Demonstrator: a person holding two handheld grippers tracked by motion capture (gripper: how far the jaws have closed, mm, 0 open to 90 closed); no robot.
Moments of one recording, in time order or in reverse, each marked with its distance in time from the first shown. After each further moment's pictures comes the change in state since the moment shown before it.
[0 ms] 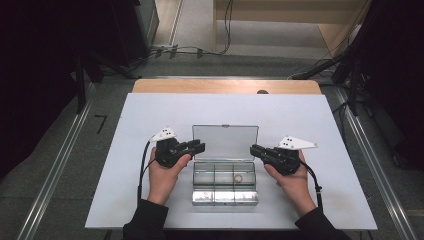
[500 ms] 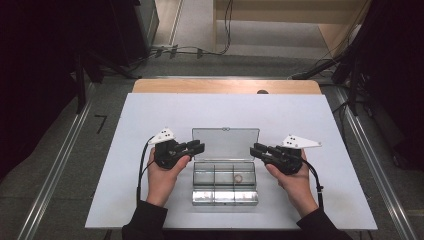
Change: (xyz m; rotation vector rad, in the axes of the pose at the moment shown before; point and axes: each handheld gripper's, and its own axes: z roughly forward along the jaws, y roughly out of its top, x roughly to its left) left arm -0.004 -0.003 -0.006 -0.011 -0.007 0.027; right arm 0.000 0.006 -0.008 -0.026 0.044 0.033
